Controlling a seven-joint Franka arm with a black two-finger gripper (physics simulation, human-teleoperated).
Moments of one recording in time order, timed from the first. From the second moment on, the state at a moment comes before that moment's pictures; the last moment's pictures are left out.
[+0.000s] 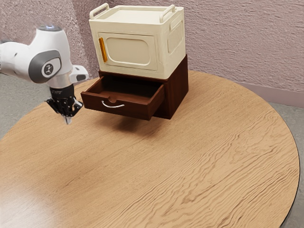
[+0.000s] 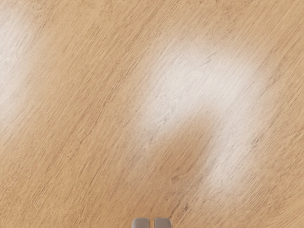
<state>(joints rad) -0.21 -0.05 0.35 -2.06 0.16 1.99 -0.15</state>
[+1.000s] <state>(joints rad) -0.28 0.20 0.34 -1.90 0.17 2.26 -0.17</state>
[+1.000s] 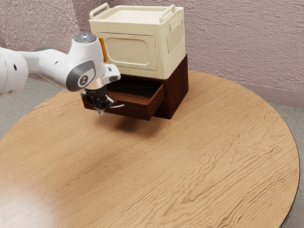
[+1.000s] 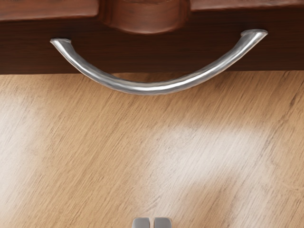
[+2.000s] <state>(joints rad) -0.22 0.33 0.34 -1.84 0.17 2.40 -0.18</state>
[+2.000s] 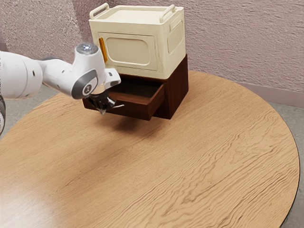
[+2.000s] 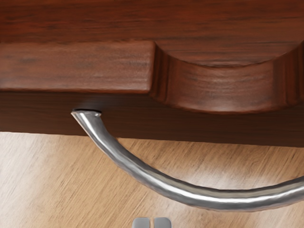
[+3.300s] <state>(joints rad) 0.06 0.59 0.06 -1.54 0.21 2.72 -0.17</state>
